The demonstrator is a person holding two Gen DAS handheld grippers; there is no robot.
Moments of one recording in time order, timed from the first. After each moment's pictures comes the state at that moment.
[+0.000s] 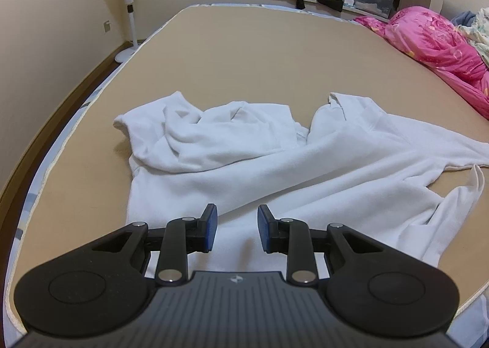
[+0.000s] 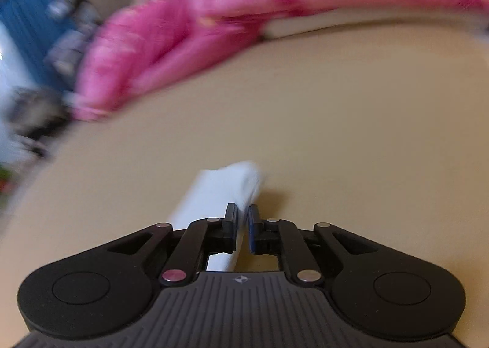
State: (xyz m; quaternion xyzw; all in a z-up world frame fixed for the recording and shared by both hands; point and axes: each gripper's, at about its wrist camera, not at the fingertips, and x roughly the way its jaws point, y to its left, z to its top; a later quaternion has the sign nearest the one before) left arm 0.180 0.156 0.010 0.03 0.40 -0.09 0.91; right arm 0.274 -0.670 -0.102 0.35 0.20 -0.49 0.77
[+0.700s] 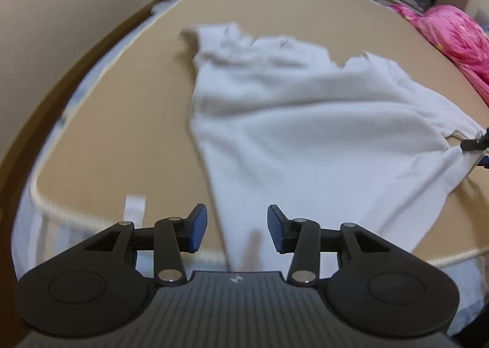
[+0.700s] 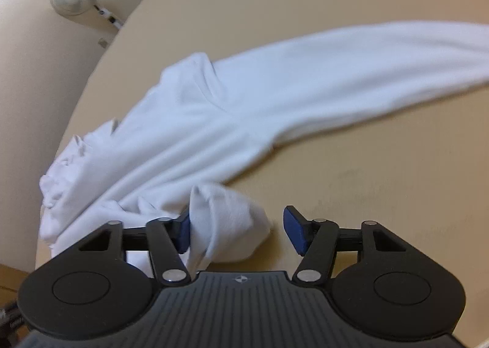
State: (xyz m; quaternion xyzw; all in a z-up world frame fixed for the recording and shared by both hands) left arm 0.085 0.212 -0.020 -0.02 0.47 -0.03 0.88; right arm 0.325 -0.396 -0.066 0.26 0.47 0.03 0.84
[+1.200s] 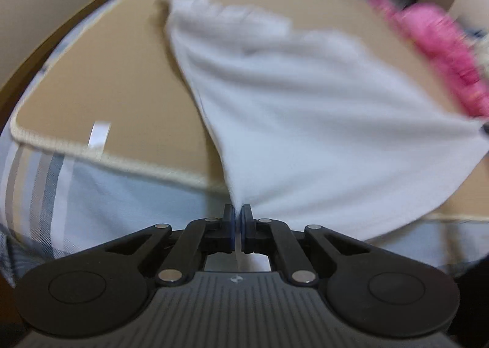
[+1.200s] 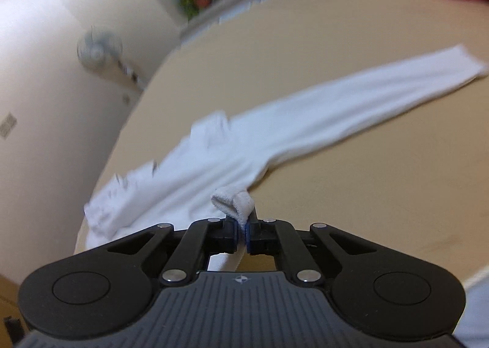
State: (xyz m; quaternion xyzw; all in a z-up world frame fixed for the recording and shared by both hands) left arm 0.016 0.199 0.001 -0.08 0.48 -0.10 0.87; right arm 0.143 -0.422 0.024 0.30 0.32 0.01 0.90
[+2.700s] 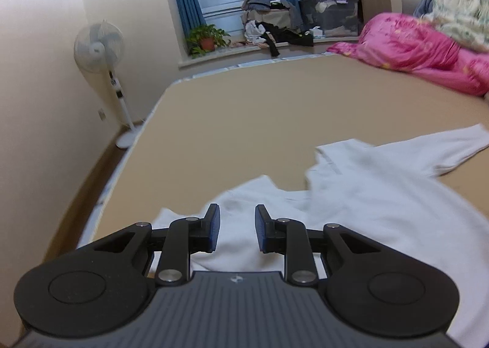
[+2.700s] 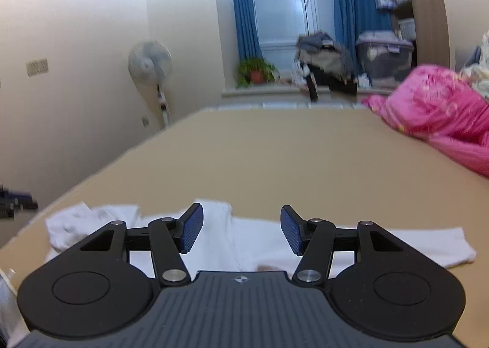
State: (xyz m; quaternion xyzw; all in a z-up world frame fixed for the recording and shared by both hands) left arm 0.160 0.110 0.066 0.15 0.26 -0.10 0.95; right arm 0.163 -0.384 0.055 0.06 0.22 0.05 0.97
